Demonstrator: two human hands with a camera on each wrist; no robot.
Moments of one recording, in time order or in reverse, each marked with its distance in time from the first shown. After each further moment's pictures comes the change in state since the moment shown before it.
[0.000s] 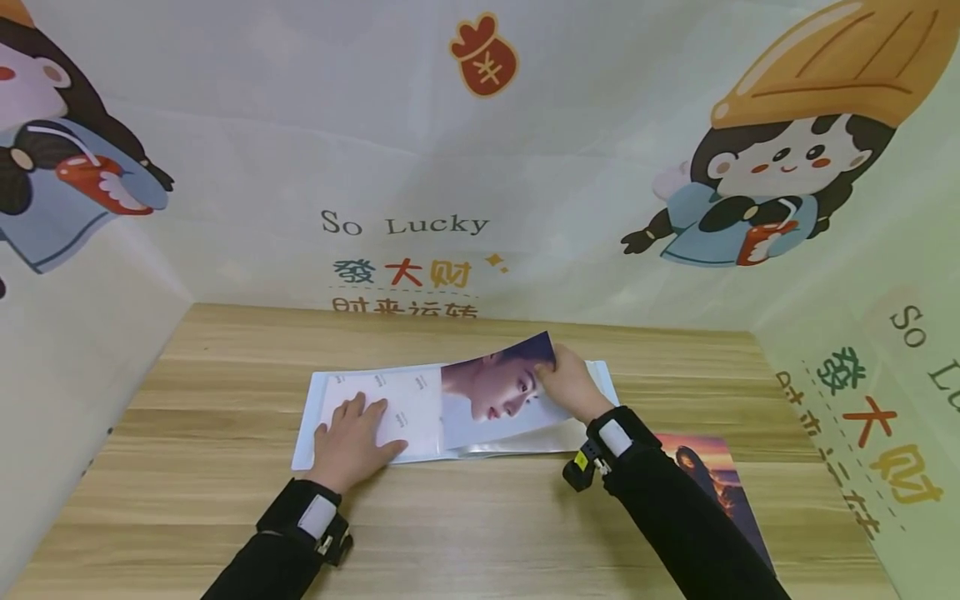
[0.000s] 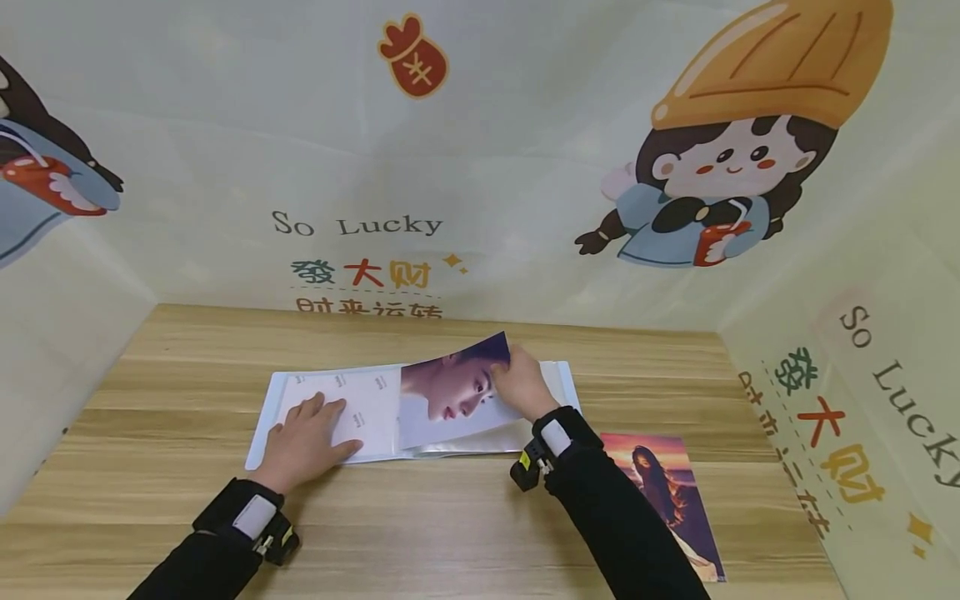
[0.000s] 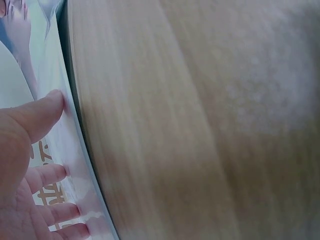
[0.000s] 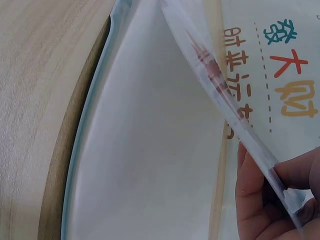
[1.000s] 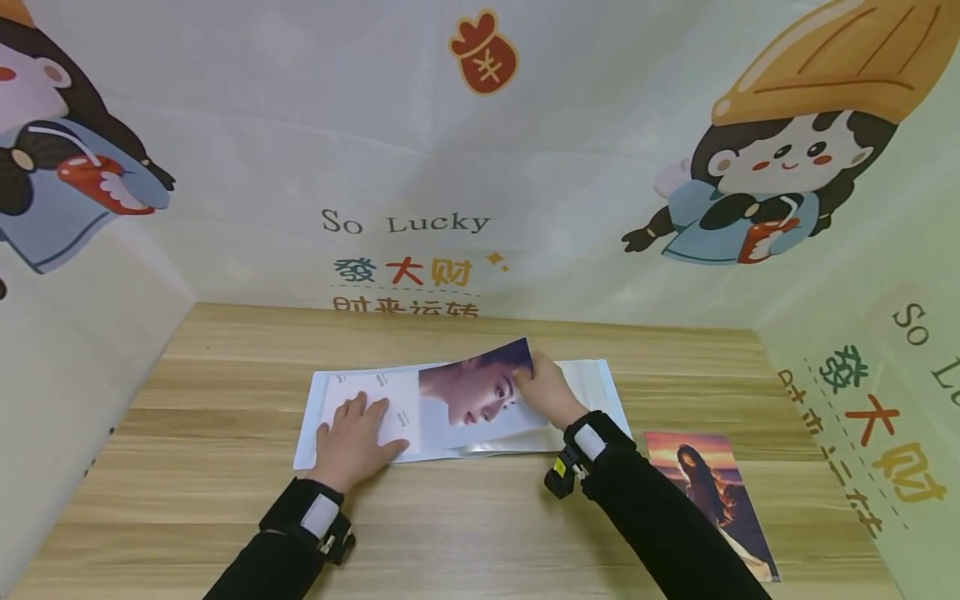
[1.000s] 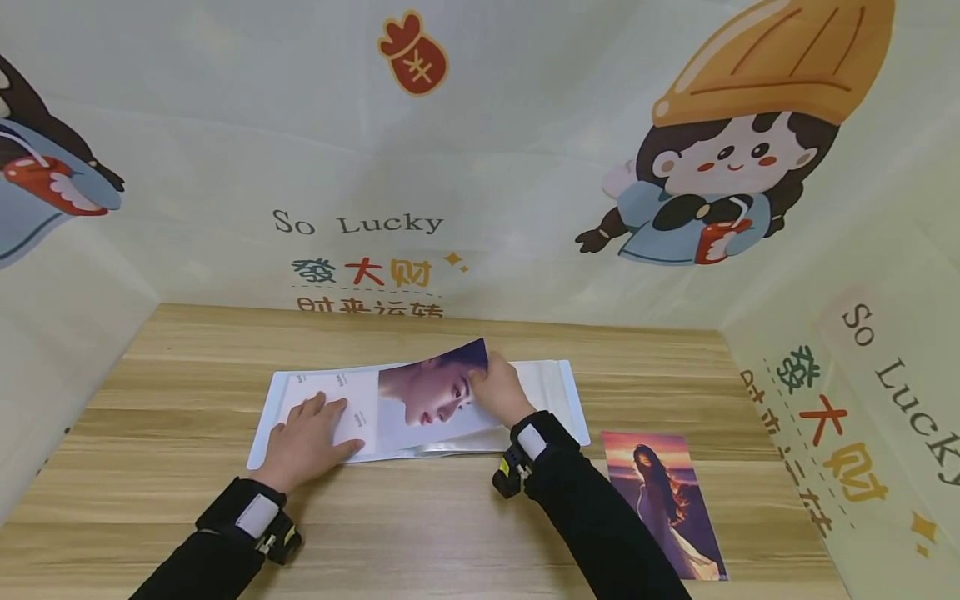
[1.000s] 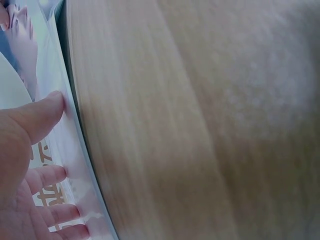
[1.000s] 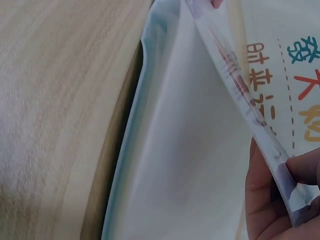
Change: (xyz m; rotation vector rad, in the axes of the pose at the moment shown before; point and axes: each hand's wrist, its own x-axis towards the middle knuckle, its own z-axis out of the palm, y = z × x) left_hand 0.001 -0.001 0.002 -0.014 0.017 0.006; right_hand 0.003 -0.002 0.031 0.052 -0.002 -0.006
